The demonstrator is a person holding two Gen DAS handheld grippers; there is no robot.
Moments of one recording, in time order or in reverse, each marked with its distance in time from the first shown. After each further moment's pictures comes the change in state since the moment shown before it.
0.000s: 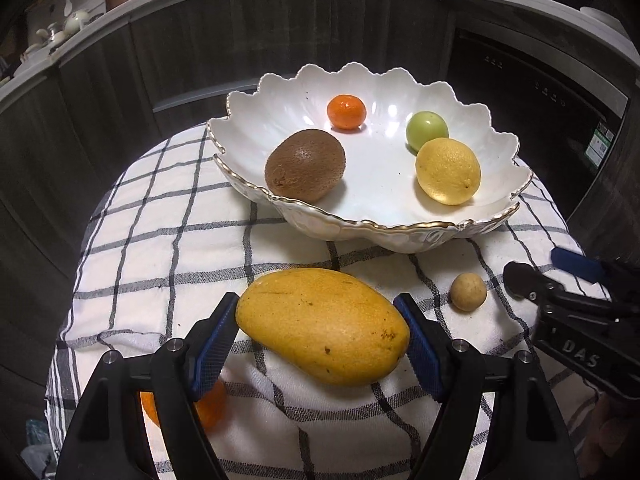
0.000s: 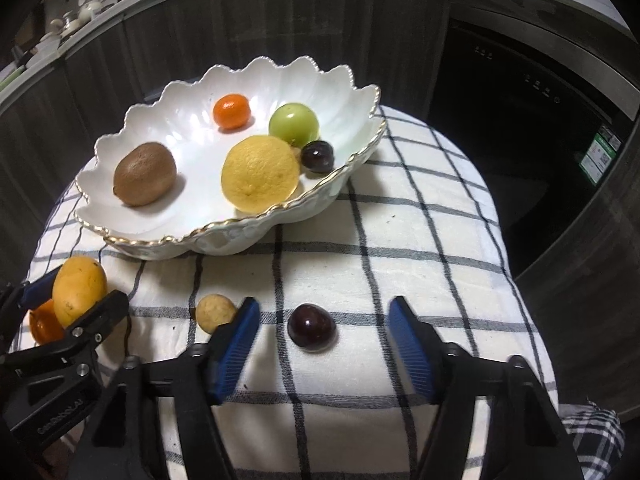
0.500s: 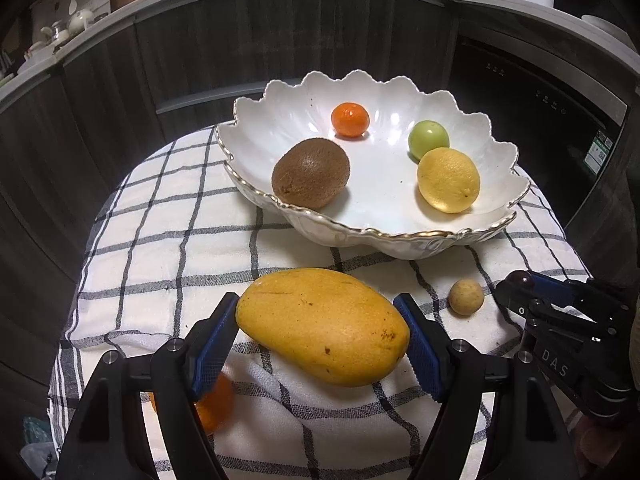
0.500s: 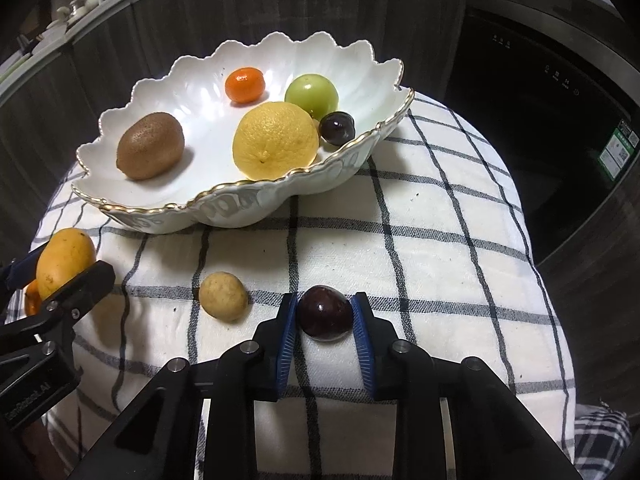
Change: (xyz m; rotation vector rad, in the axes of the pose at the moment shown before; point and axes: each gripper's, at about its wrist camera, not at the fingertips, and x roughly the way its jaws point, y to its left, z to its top) left arm -0.009 0.003 0.004 -0.009 -0.017 0.002; right arm 0.005 0.005 -0.006 -0.027 0.034 0.036
